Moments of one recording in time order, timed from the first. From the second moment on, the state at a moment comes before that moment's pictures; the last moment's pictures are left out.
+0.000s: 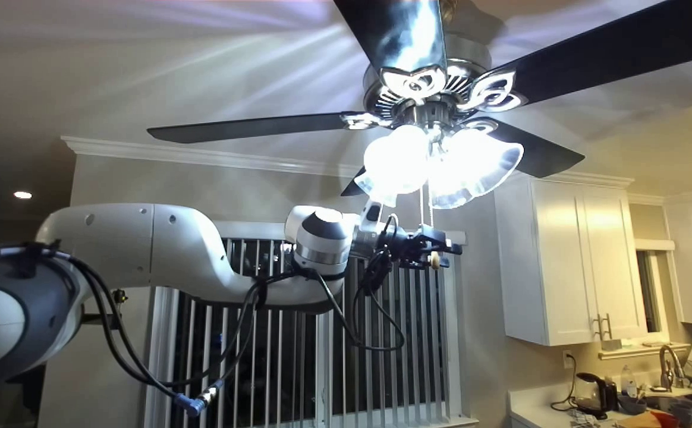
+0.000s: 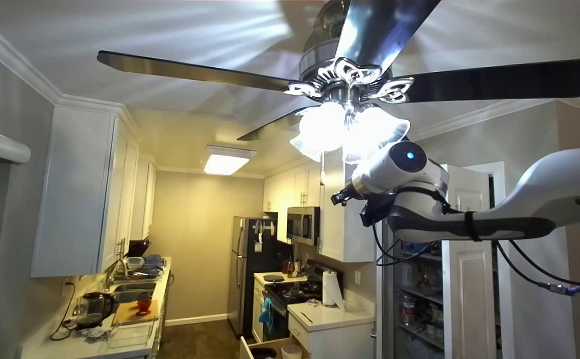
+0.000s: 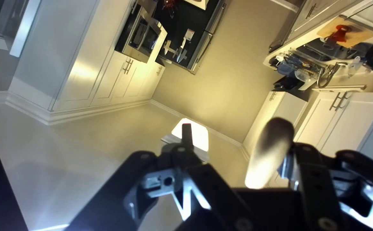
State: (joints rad) arm -0.28 -0.21 0.32 -1.73 -1.04 2.62 0.70
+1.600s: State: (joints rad) arm -0.04 -0.30 0.16 -1.84 -0.73 2.35 0.45
